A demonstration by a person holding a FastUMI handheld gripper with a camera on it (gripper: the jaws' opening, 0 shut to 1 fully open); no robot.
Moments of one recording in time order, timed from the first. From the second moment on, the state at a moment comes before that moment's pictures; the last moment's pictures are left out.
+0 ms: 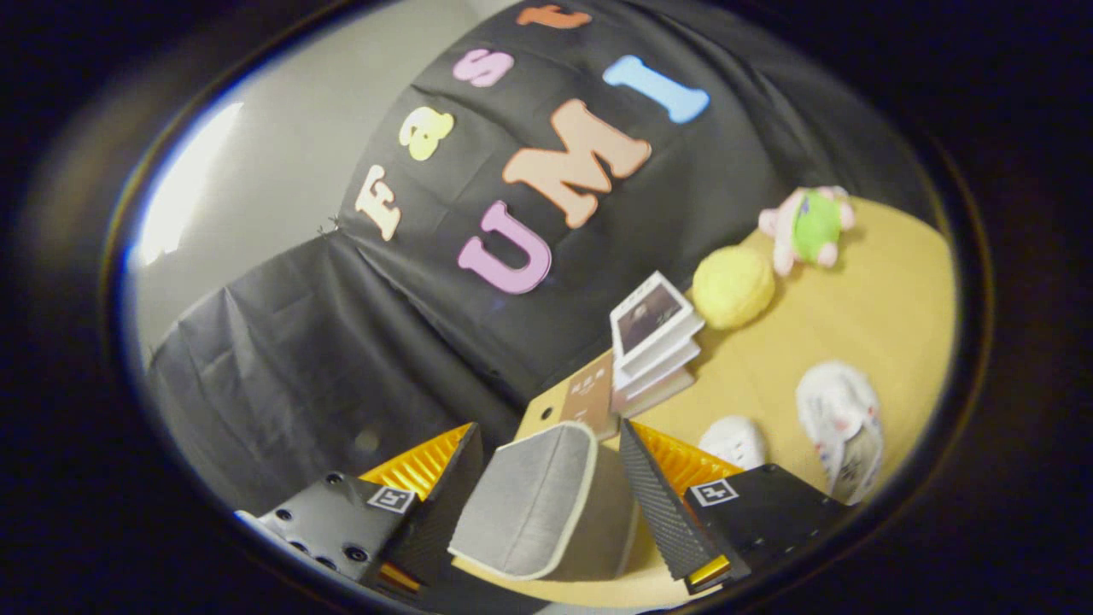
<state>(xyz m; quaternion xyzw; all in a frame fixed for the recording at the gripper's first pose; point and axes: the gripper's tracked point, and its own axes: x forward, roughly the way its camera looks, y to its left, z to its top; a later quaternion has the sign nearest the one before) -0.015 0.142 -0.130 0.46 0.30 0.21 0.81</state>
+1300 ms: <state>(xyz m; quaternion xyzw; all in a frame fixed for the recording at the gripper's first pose) -0.089 0.246 -0.222 0.57 0.48 0.27 0.61</state>
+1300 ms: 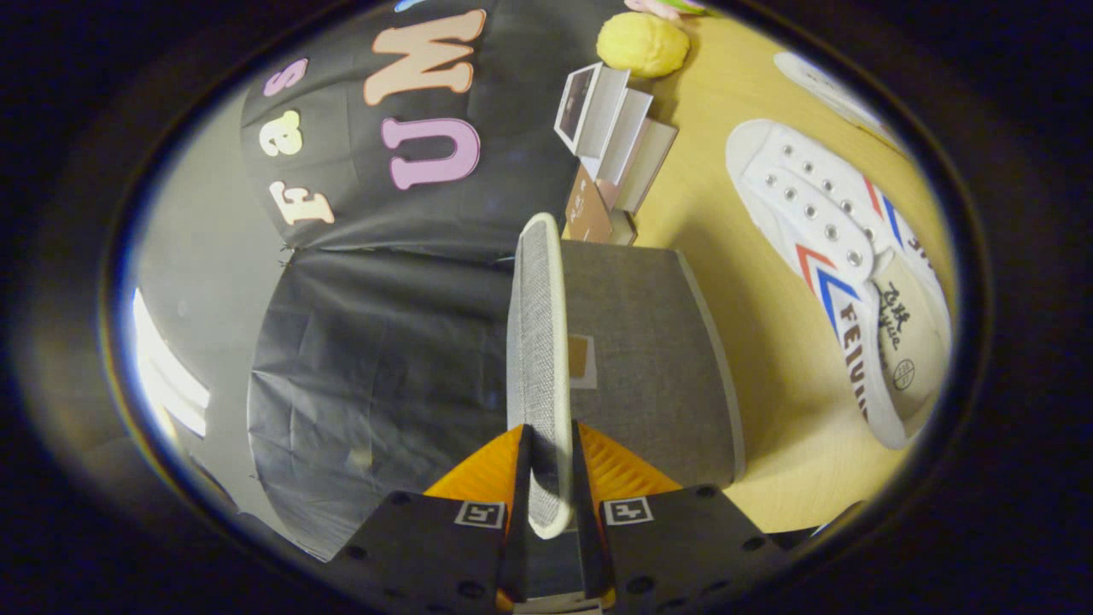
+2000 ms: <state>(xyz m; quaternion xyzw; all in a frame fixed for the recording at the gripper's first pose) -0.062 0.280 -0.119 0.52 0.45 0.35 0.64</state>
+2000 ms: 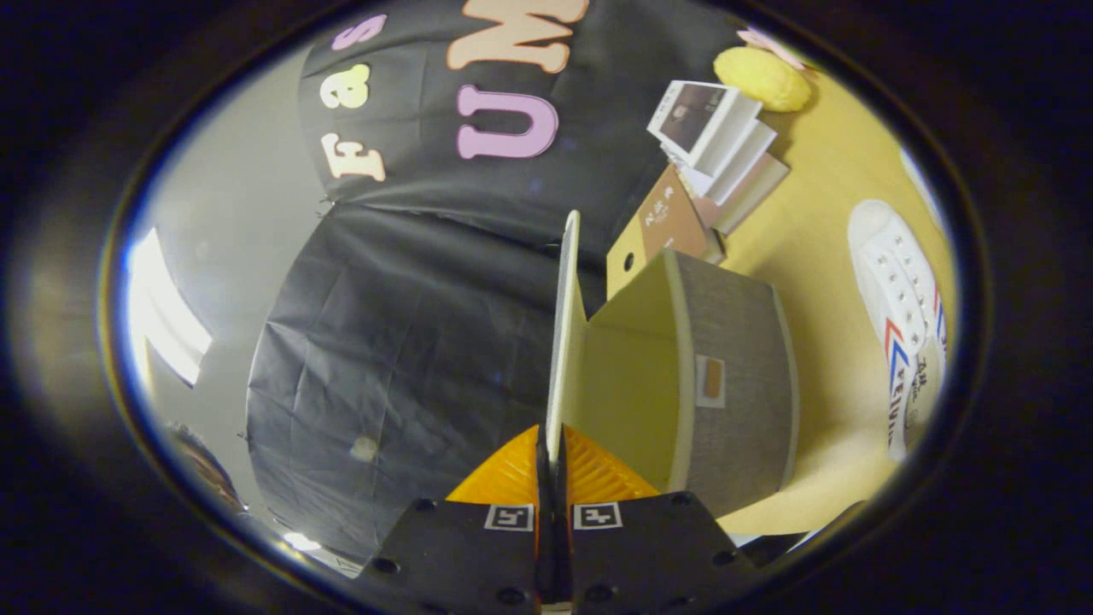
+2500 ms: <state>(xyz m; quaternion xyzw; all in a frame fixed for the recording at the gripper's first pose) -0.054 0.358 -0.056 0.46 0.42 0.41 0.67</state>
